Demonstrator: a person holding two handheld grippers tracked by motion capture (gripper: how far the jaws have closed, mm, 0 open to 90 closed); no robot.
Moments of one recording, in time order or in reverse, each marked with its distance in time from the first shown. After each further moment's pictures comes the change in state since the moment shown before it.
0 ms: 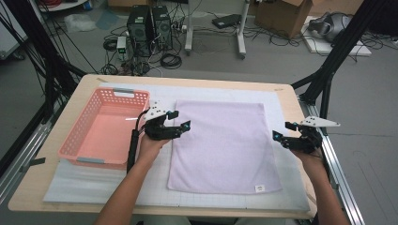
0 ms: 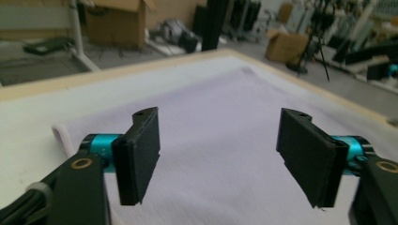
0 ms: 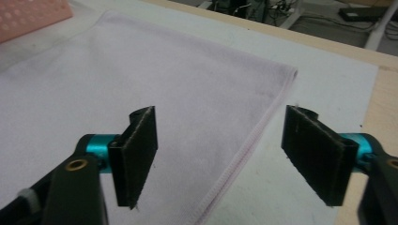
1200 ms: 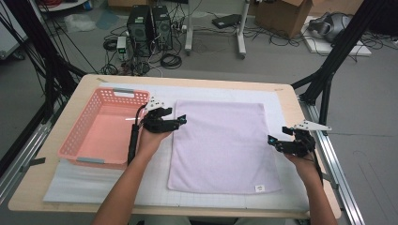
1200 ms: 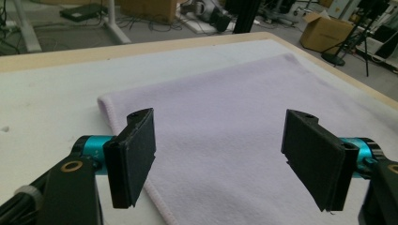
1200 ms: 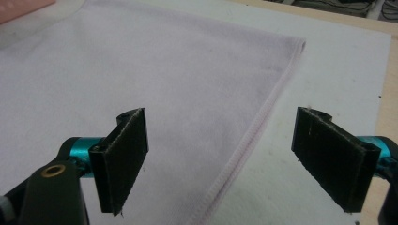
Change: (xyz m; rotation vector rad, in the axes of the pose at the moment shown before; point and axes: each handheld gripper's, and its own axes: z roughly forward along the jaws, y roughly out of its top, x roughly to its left) left arm 0.036 0.002 0.015 0.063 0.180 -0.095; right arm -0.001 -0.012 0.021 0.038 -0.005 0.077
